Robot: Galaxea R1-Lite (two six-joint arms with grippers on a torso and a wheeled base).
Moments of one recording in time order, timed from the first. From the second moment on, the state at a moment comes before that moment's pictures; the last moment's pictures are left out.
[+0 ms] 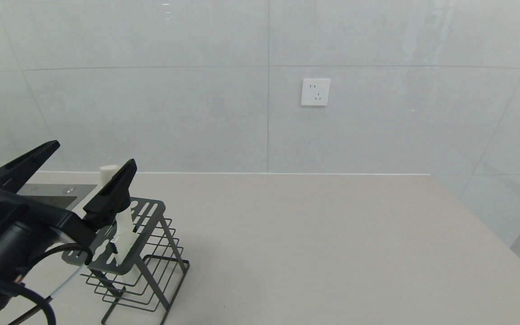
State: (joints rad) left arm -0.66 1.19 -0.20 -1.28 0.43 0.31; right arm 0.00 0.00 0.00 -0.08 0.26 -0.36
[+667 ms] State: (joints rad) left arm -0.66 1.13 -0.14 -1.21 0.38 0.31; right arm 0.00 0.00 0.00 -0.08 0.26 -0.36
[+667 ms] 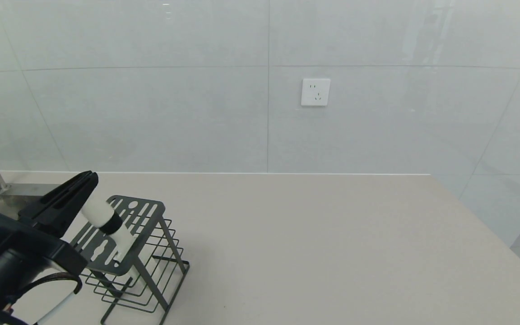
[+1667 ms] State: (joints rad) left arm -0.66 0.89 -0.34 -1.10 0.35 0.55; right arm 0.00 0.00 0.00 -0.08 0.26 -0.35
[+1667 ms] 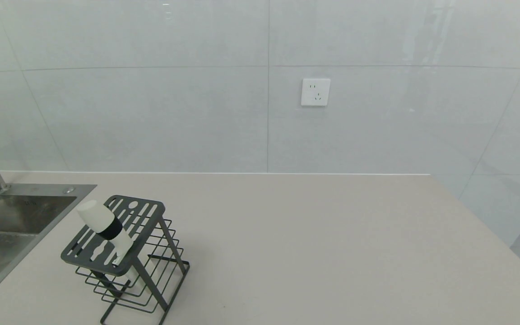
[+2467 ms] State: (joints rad) left arm -0.06 0.16 -0.75 0.26 0.34 0.40; right arm 0.00 0.00 0.00 -0.08 0.26 -0.35
